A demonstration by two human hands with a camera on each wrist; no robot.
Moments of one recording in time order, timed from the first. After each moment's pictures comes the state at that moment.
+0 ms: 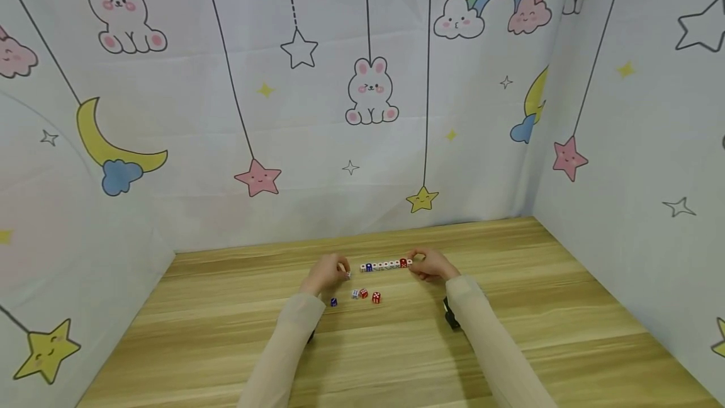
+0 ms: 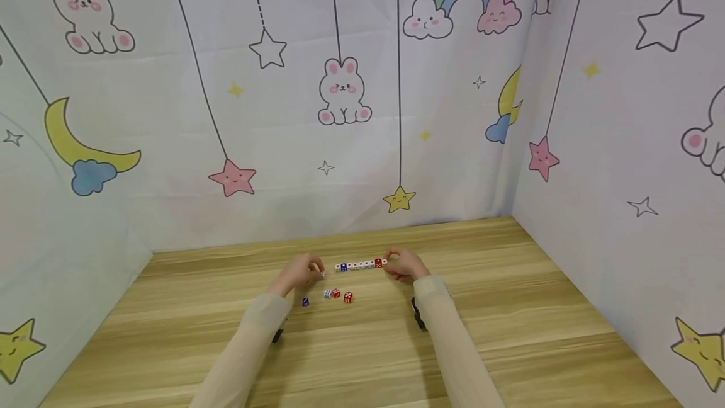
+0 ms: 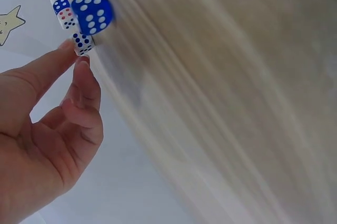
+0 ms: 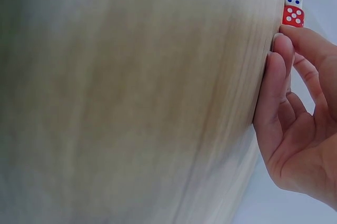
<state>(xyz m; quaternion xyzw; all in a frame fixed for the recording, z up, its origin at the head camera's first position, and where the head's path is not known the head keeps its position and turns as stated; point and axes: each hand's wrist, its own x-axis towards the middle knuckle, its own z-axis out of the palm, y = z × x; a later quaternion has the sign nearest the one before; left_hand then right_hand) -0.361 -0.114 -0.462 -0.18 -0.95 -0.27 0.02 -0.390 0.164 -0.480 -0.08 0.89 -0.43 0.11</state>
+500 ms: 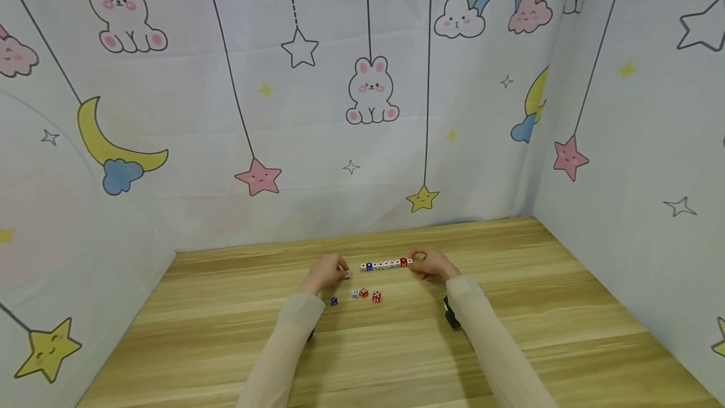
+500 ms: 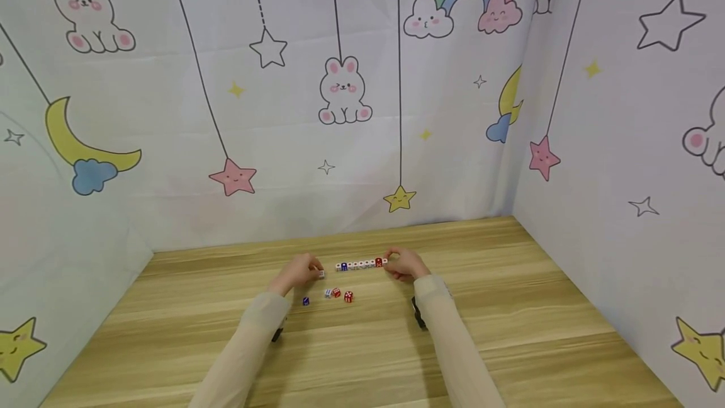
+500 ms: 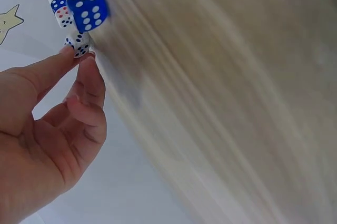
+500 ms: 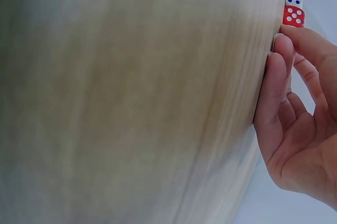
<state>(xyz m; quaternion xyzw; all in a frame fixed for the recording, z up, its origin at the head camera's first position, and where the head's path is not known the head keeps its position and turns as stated) -0.359 -0.114 -0.461 -0.17 -0.96 -0.24 0.01 -0.391 0.165 -0.480 -0.08 0.89 -0.43 0.11</state>
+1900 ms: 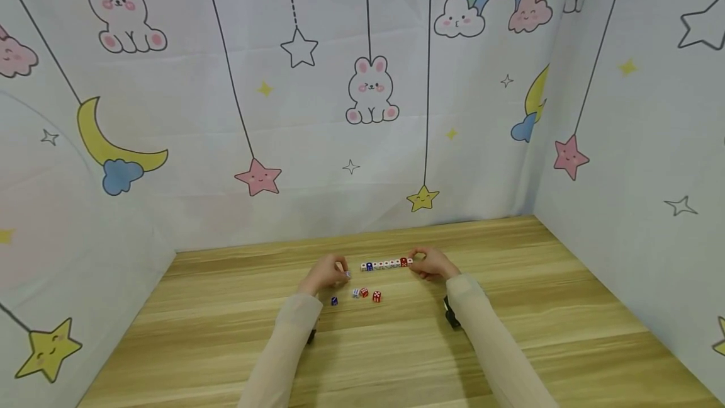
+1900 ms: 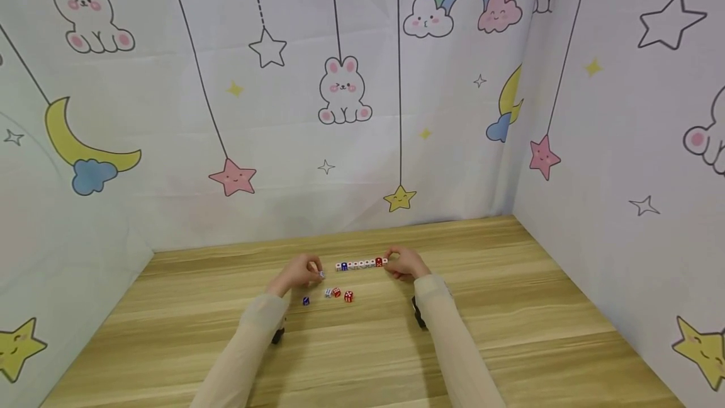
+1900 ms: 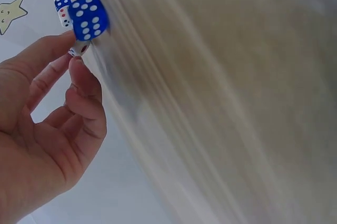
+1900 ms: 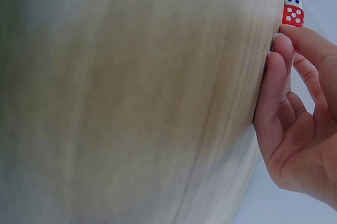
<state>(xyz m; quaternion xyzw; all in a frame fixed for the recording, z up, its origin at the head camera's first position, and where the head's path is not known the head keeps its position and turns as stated) -0.361 -0.119 -0.467 -0.16 -0.92 -0.36 -0.03 -0.399 0.169 -0.485 -0.10 0.89 -0.44 0.12</state>
